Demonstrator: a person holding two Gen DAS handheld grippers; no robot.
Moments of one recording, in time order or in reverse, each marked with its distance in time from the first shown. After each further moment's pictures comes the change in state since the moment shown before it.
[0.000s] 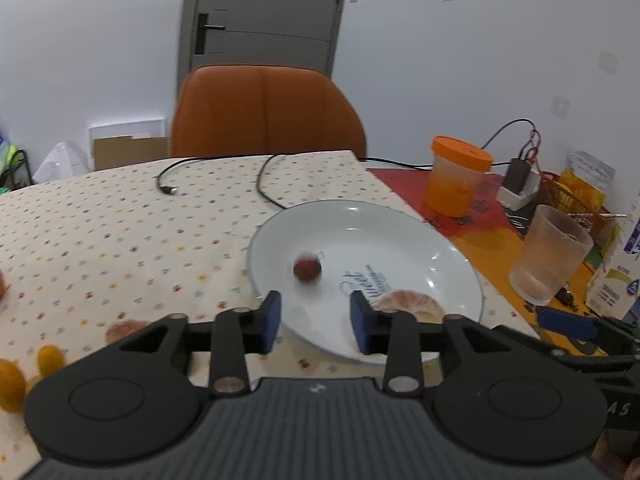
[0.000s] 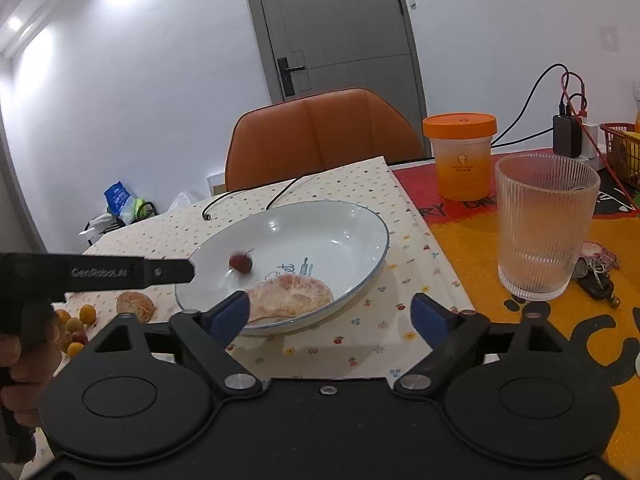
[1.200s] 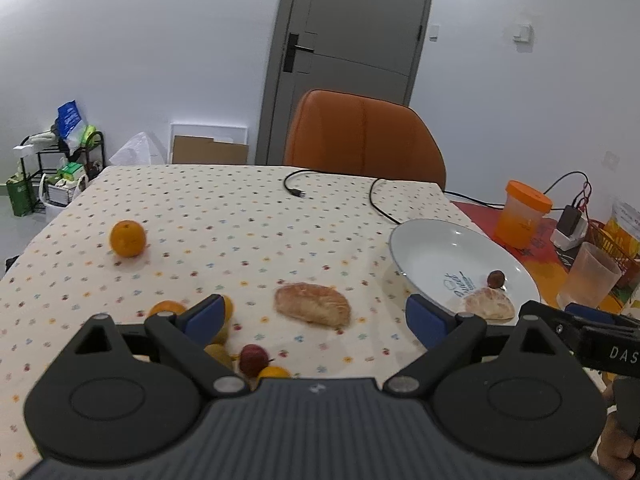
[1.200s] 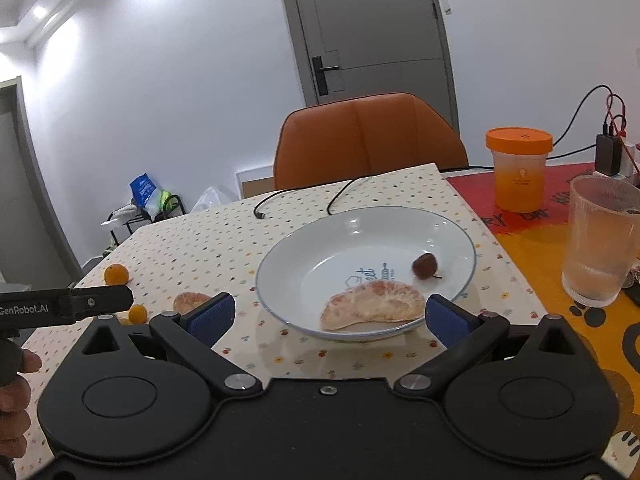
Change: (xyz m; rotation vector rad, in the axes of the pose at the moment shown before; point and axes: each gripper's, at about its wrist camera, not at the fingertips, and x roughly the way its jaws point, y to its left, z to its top) left arm -0.092 0.081 -0.031 -0.143 -0.079 0.156; right arm -0.001 0.067 0.003 -0.051 0.005 0.065
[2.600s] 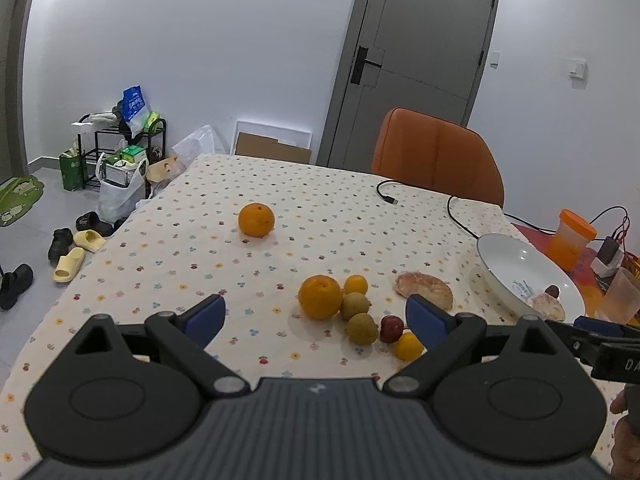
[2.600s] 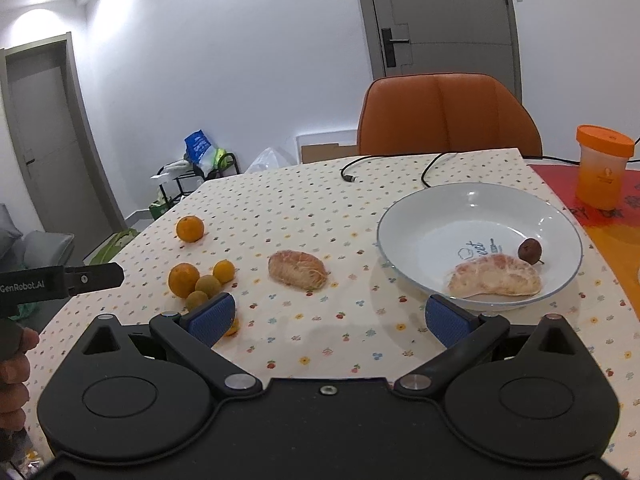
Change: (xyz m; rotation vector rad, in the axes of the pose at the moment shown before) left arm -0.054 0.087 -0.017 -0.110 -0.024 0.123; right arm 0.003 0.077 -0.010 -0.097 0.104 0.139
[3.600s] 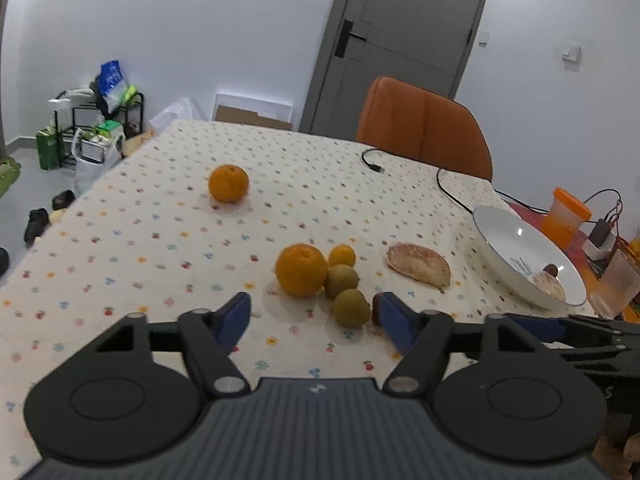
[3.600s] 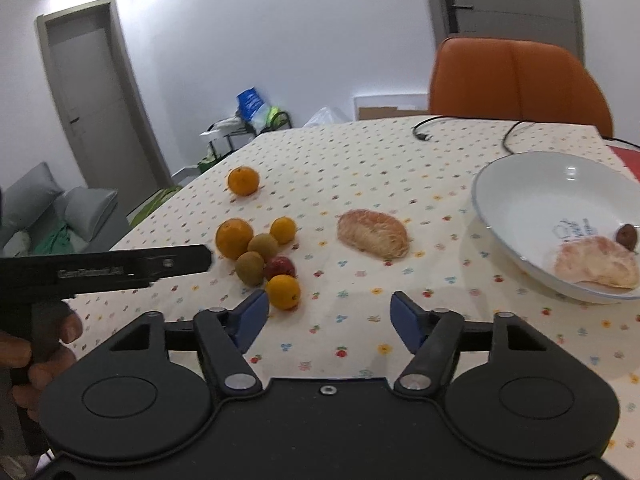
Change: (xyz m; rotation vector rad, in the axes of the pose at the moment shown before) left arm 0.041 -0.001 -0.014 0.000 0.078 -0.080; right arm 0.047 0.031 -0.010 -0.078 0.126 0.163
